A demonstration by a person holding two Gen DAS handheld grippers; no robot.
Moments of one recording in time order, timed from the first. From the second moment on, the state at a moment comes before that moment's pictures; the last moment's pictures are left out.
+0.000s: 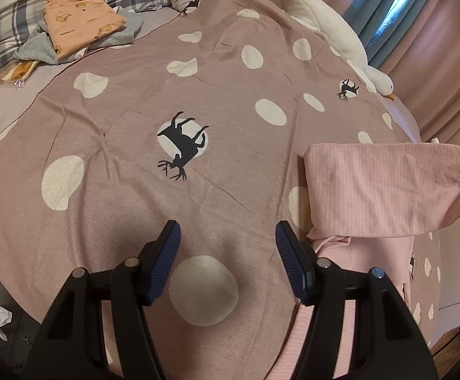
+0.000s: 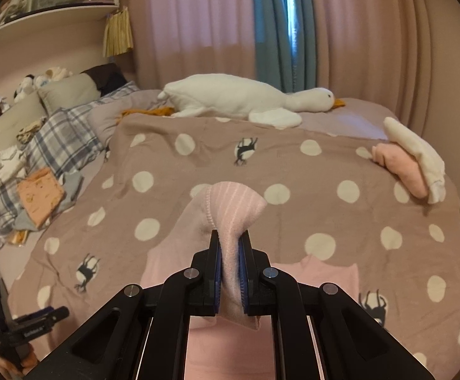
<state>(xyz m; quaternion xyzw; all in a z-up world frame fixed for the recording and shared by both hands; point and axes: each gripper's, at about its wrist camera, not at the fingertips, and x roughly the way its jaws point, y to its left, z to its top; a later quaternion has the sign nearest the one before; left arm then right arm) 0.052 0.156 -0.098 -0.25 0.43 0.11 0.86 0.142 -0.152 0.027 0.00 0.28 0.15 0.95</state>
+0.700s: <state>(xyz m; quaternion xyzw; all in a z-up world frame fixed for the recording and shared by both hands) 0.066 0.128 -0.099 -0.22 0.45 0.08 0.86 0.158 -0.197 0.005 0.02 0.30 0.08 0.95</state>
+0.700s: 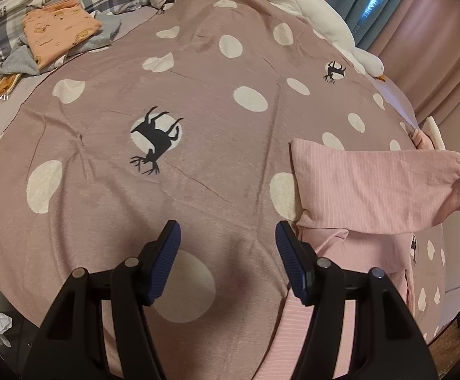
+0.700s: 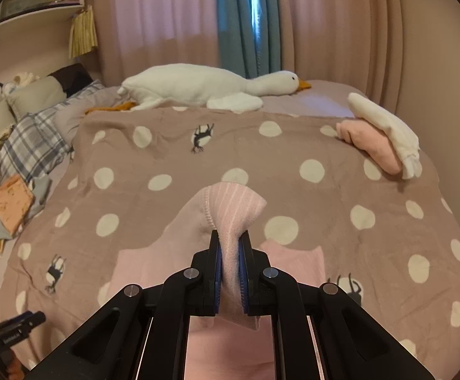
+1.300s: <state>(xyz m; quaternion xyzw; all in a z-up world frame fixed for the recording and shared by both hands) 0.100 0.092 -0.100 -0.21 0.46 0.03 0.86 0.165 -0.225 -0.026 0.02 0.35 0.04 0.94</state>
